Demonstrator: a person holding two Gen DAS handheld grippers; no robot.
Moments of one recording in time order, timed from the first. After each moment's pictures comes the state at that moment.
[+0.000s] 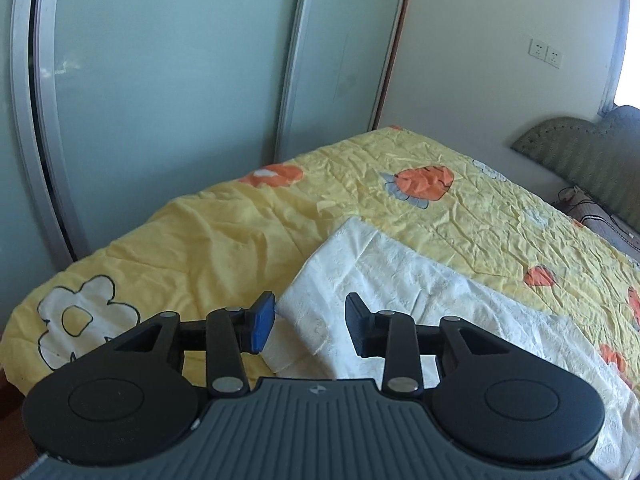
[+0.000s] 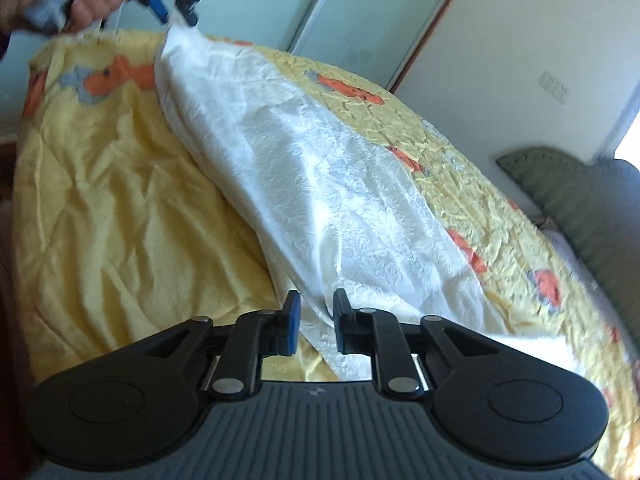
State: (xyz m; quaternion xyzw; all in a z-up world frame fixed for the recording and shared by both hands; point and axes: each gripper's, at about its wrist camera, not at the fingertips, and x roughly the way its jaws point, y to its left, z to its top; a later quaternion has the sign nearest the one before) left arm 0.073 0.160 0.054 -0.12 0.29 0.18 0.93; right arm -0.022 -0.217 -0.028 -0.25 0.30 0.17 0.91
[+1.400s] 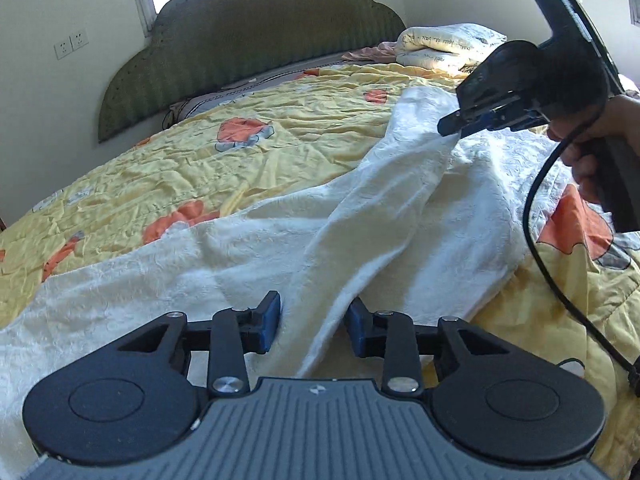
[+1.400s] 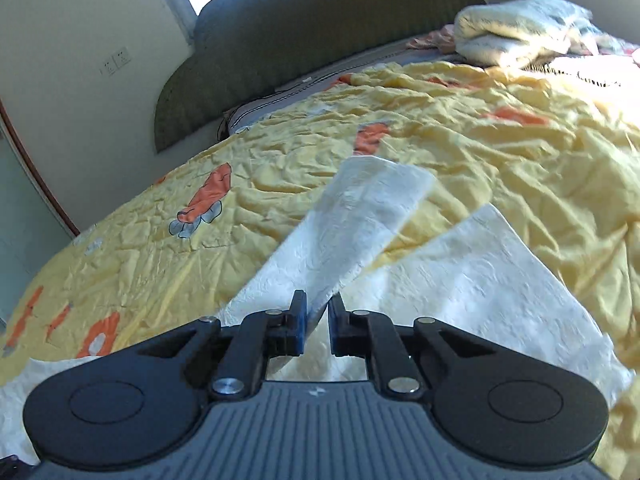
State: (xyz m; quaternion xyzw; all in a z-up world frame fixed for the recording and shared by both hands) left arm 0.039 -0.187 -0.049 0.22 0.26 -0.33 0.88; right arm -0.006 -0.505 -0.034 0.30 0.25 -0.23 0.89
